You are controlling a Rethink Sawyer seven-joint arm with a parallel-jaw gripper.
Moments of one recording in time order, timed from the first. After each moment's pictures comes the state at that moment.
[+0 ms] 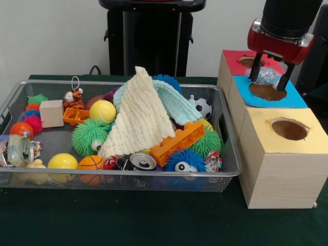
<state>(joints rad) 0.13 -0.58 -0.18 1.41 0.17 0.91 2.20</state>
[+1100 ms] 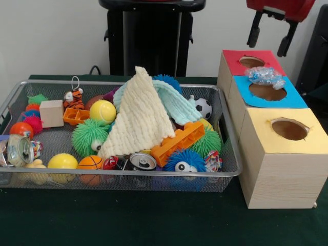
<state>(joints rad) 0.13 -0.73 -0.20 1.44 0.11 0.95 2.20</state>
